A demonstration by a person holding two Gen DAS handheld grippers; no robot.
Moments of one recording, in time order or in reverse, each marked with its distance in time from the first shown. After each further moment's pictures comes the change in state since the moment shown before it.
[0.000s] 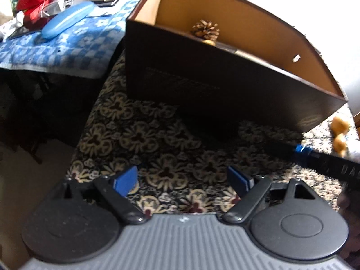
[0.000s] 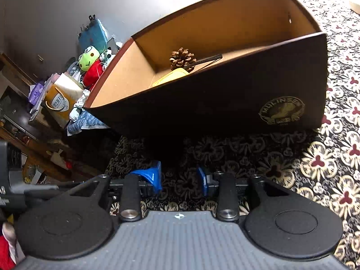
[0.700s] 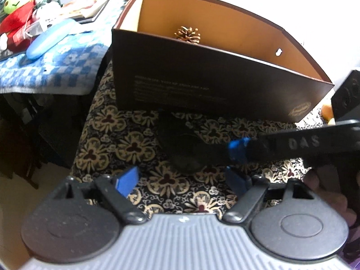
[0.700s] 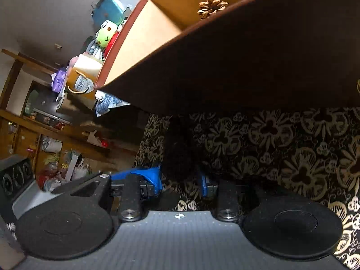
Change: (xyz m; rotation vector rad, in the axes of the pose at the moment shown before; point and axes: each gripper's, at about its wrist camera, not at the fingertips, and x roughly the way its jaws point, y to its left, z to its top) left arm -0.002 0.005 -0.002 0.125 -0.061 -0.068; right arm 0.052 0.007 0.004 0.083 0.208 0.211
